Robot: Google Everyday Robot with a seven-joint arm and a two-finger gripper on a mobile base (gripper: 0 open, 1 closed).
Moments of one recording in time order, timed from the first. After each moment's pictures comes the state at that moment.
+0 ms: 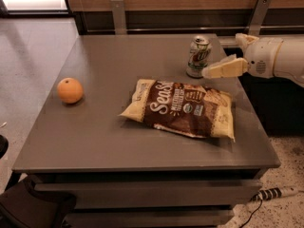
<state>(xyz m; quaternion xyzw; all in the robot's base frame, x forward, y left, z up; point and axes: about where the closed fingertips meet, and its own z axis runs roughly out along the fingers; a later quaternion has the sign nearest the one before) 0.634 -0.197 0.919 -0.36 0.71 0.21 0.56</state>
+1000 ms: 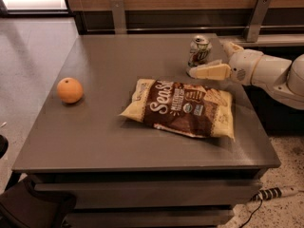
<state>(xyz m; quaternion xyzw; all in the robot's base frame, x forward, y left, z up) 0.668 -0.180 0.889 -0.31 0.69 0.25 0.61</state>
